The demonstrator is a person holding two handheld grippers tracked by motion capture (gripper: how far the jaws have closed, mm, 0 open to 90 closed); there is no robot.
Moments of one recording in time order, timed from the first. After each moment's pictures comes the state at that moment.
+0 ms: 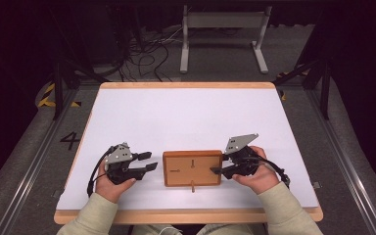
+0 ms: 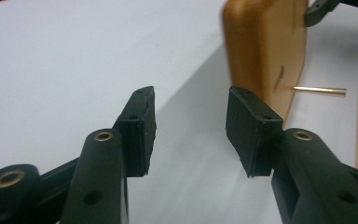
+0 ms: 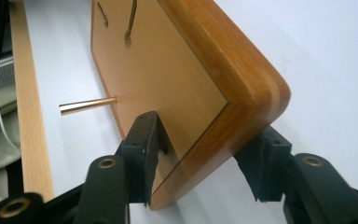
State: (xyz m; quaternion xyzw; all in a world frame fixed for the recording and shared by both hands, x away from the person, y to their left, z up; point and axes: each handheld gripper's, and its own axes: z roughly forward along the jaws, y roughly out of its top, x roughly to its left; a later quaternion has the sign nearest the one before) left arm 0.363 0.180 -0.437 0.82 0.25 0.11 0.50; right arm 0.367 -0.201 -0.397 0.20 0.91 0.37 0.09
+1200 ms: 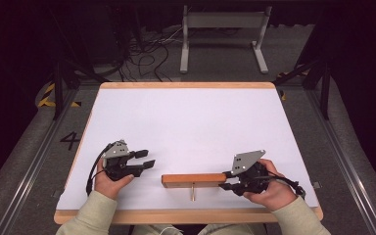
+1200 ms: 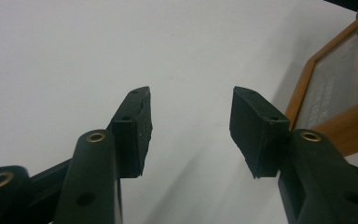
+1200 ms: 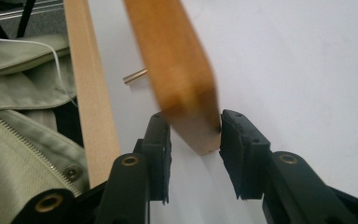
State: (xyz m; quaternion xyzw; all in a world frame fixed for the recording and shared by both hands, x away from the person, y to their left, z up) left arm 0.374 0.188 -0.444 0.82 0.28 0.09 0.50; right arm 0.321 -0.210 -0.385 0.14 0.93 0.33 0.08
